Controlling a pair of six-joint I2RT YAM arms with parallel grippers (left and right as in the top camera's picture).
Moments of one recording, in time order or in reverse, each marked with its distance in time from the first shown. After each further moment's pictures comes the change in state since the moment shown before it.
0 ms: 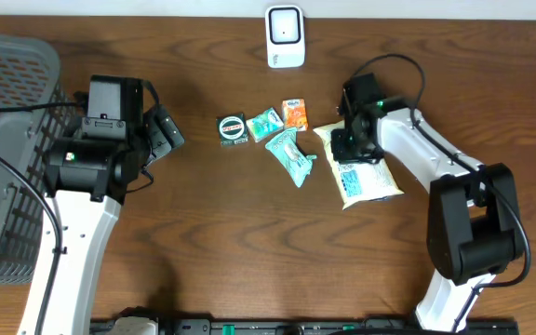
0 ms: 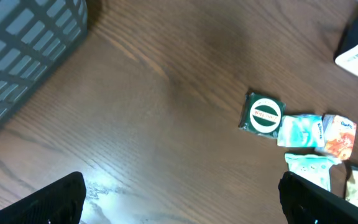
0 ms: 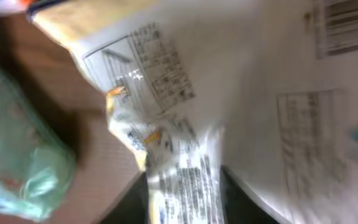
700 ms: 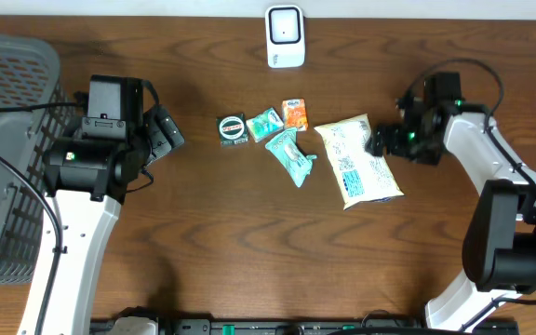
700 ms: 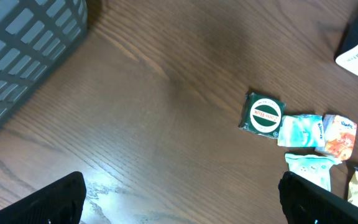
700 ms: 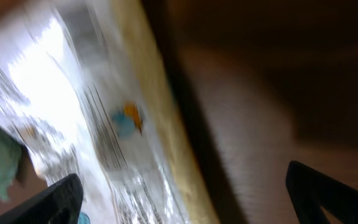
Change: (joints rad) left arm 0.000 0.000 0.000 -0.001 0.000 0.000; right arm -0.323 -0.085 -0.157 0.097 -0.230 -0.184
